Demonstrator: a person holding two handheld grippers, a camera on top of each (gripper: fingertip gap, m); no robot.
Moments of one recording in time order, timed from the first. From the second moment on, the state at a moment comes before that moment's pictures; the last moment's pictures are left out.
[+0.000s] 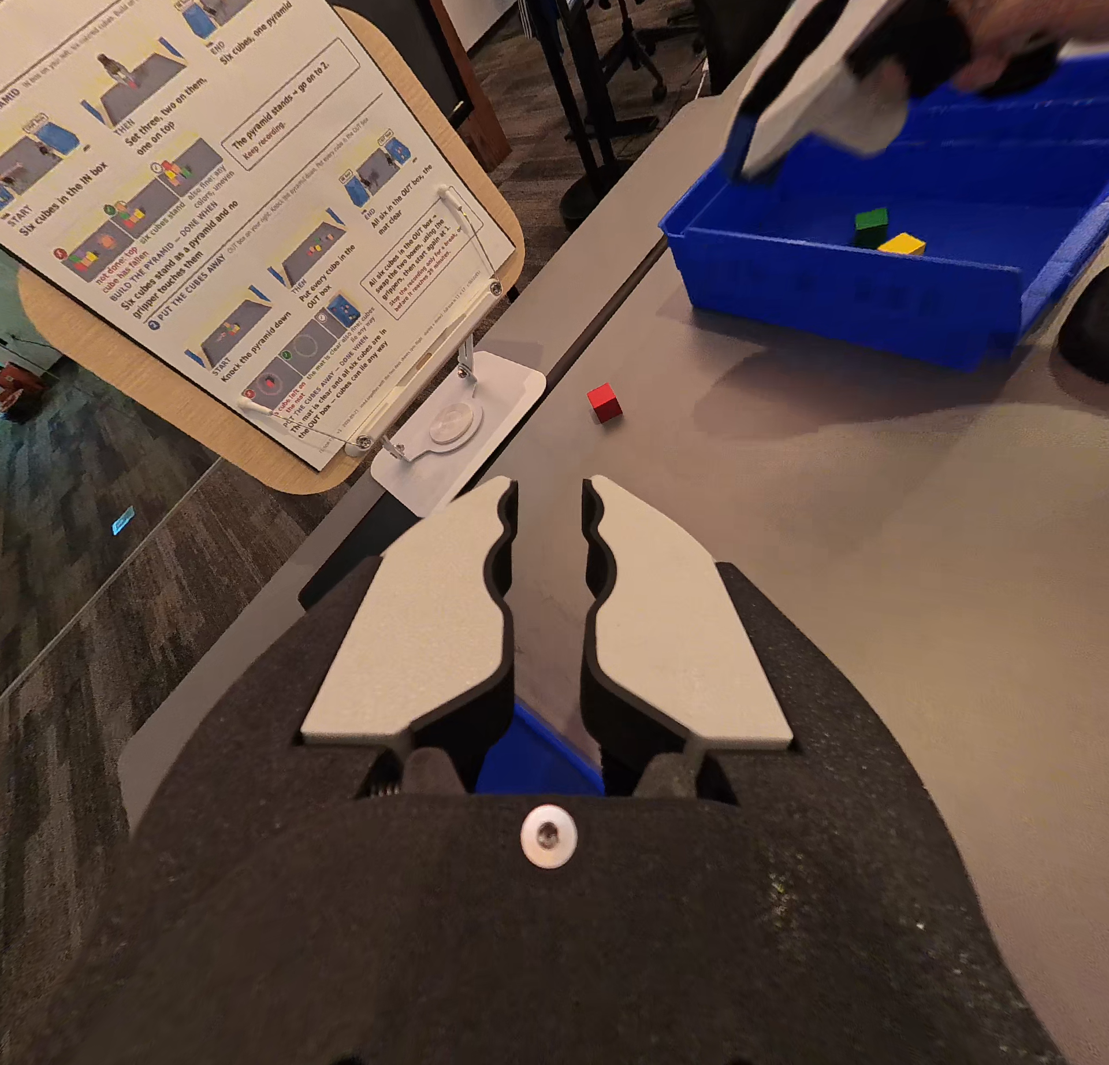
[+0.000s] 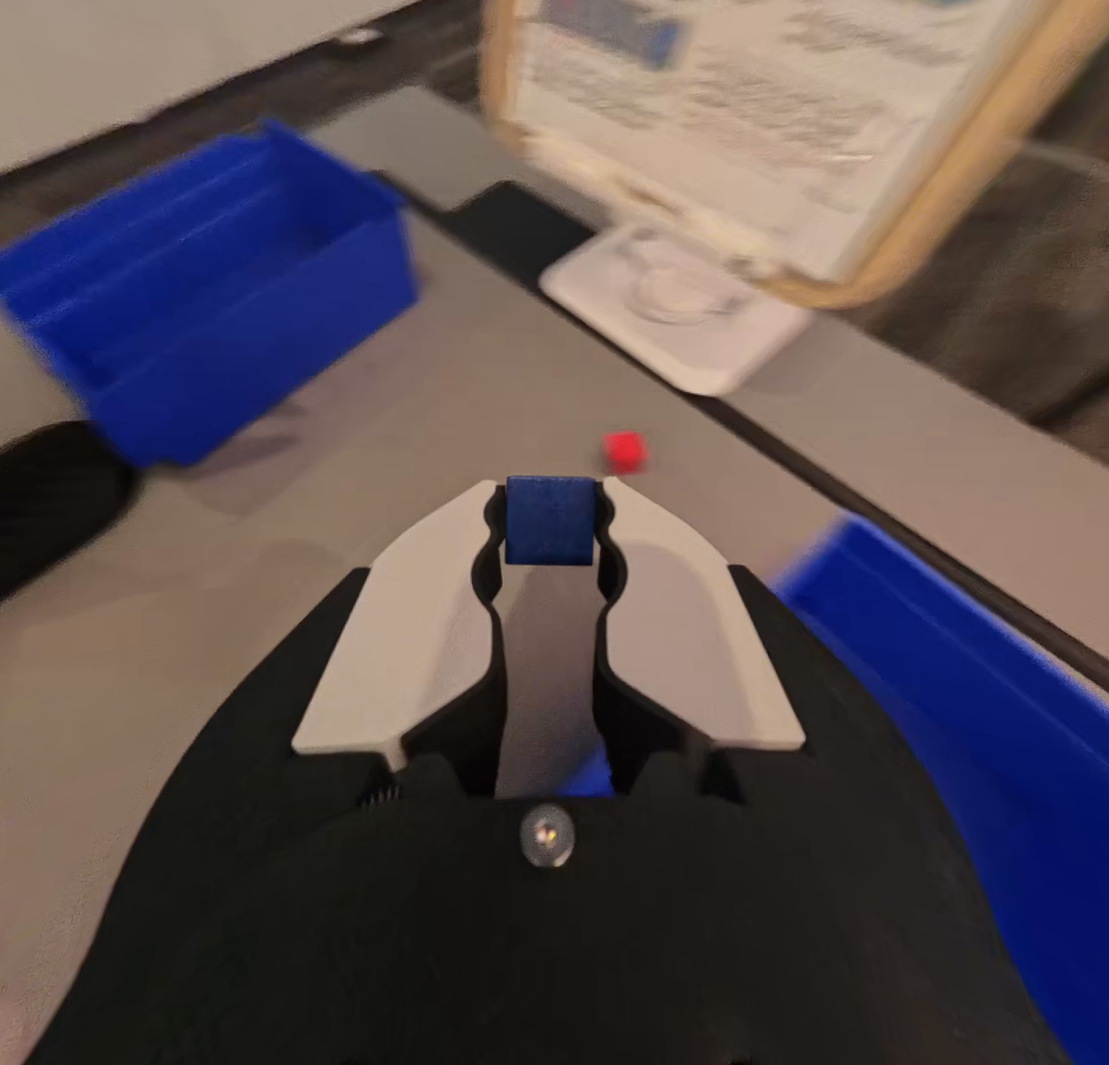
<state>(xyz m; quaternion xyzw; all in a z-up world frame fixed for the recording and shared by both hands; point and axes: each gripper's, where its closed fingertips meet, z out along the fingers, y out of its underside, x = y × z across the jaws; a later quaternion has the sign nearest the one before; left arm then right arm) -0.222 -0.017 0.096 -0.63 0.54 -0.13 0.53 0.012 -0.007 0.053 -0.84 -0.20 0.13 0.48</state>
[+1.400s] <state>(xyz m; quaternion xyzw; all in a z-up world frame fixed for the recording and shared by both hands) -0.226 -0.004 0.082 -0.66 0.54 -0.12 0.51 -0.046 0.085 -0.050 -0.87 -0.37 0.08 0.32</state>
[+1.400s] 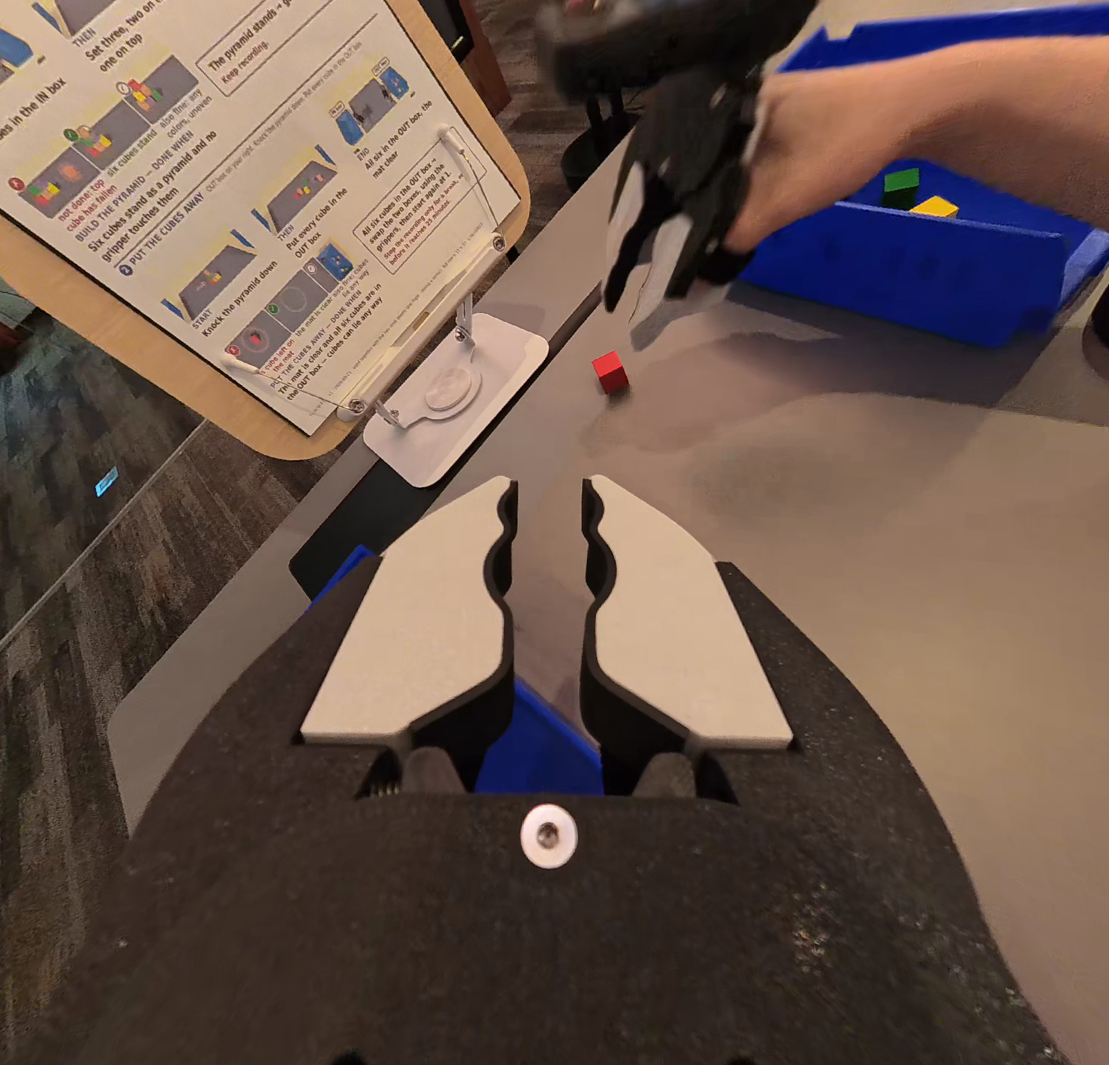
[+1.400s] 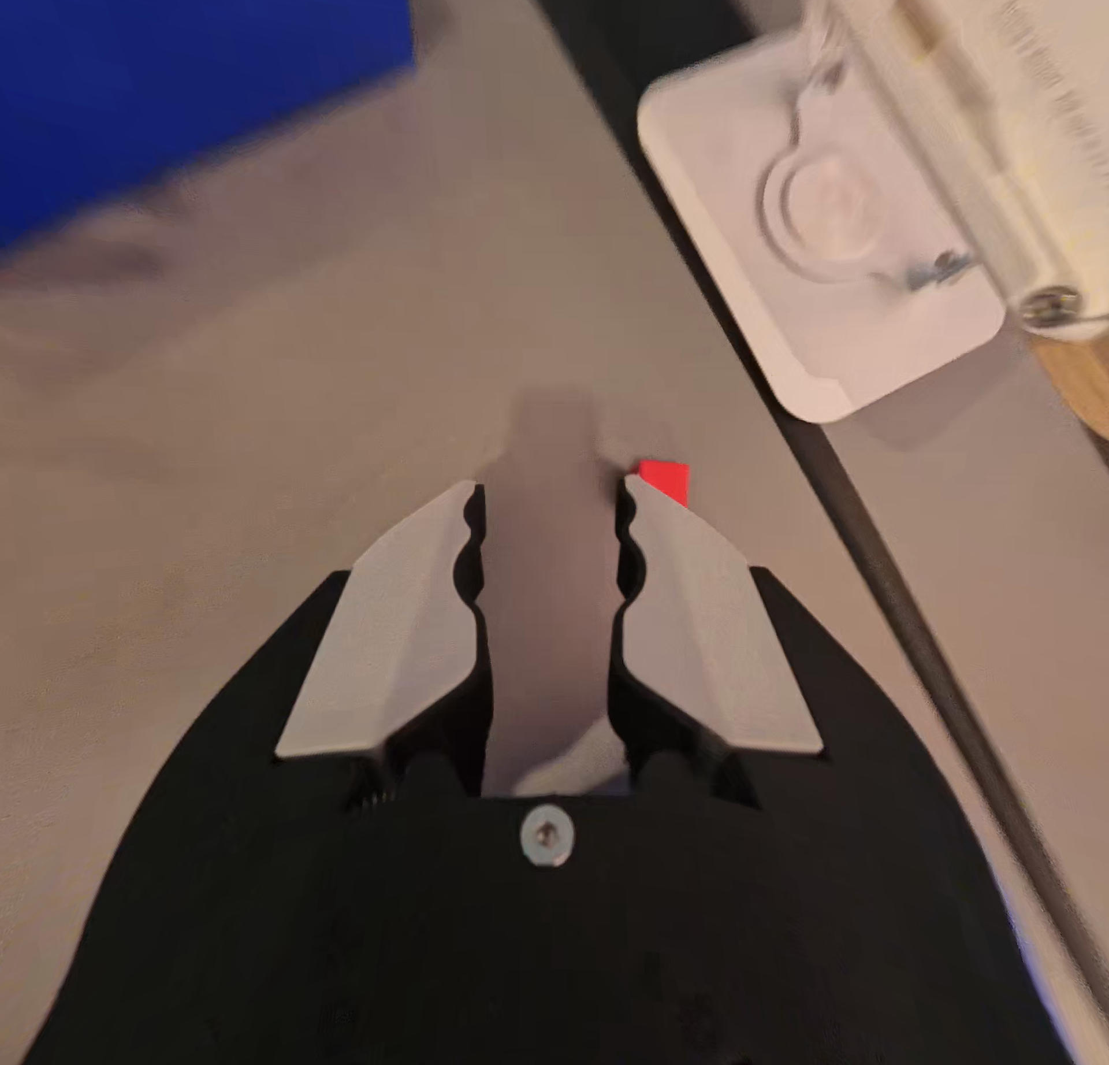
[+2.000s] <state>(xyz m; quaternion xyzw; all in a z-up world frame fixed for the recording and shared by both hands) -0.234 -0.005 0.091 -0.65 0.53 -0.15 0.52 -0.010 0.148 -0.130 -0.91 -0.37 -0.02 0.16</state>
